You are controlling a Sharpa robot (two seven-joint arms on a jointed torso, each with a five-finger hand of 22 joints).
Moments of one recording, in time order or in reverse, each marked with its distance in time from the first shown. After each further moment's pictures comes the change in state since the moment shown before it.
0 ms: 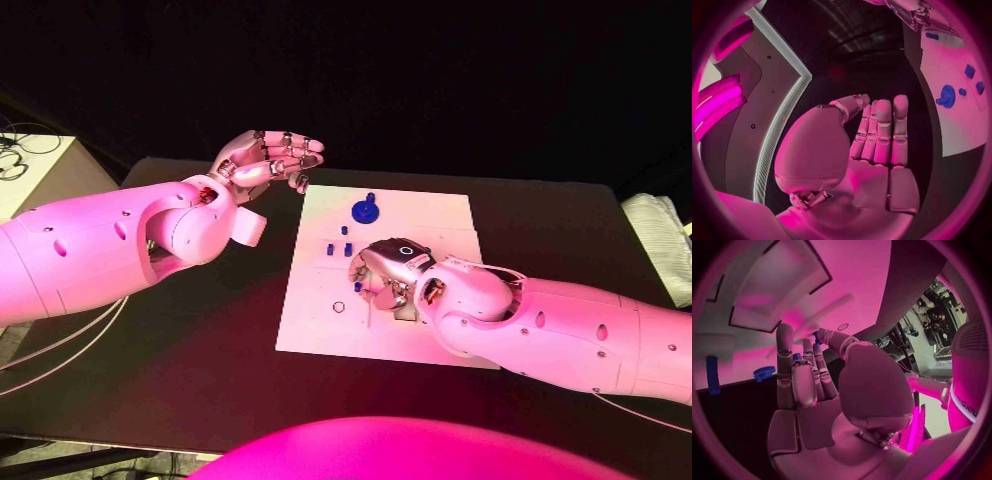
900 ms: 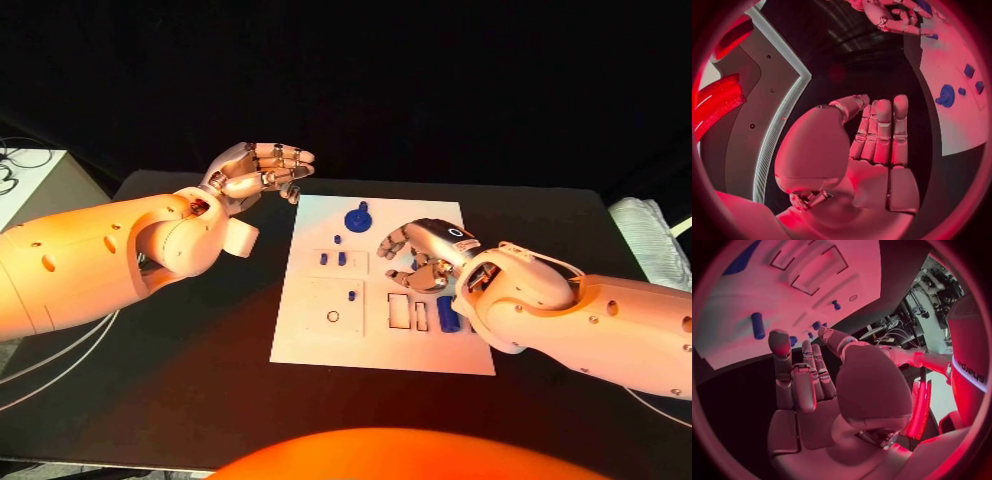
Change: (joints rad) left arm 0.000 -0.004 0.000 -0.002 0.005 0.000 -0.007; left_hand -0.004 0.004 0.000 0.000 0.000 0.000 0.000 0.000 -0.001 0.000 0.000 0.000 0.000 0.000 0.000 0.000 0.000 0.000 0.000 0.000 0.000 0.001; right arm 0.078 -0.212 0.021 0.142 0.164 -0.109 0.005; right_hand 0.037 0.018 -0.089 0.040 0.005 -0.031 0.001 -0.033 -0.013 -0.036 -0.003 0.142 0.002 -0.008 0.008 0.105 0.094 -0.009 0.124 0.000 0.148 0.176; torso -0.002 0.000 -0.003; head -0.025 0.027
